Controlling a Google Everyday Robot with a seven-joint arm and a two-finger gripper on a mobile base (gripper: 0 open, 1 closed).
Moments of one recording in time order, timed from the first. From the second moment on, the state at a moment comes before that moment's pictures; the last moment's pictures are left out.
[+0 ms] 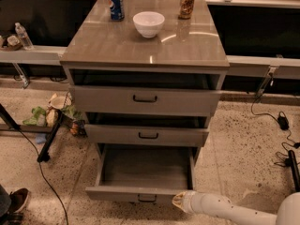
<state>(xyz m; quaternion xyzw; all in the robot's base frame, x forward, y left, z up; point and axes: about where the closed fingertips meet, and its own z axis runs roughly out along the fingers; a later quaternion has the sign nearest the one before) 0.493 -0.141 0.175 -0.55 0.77 0.11 0.31</state>
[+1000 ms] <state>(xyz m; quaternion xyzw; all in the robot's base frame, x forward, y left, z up) 0.583 -0.175 0.178 -0.54 0.75 0.02 0.37</state>
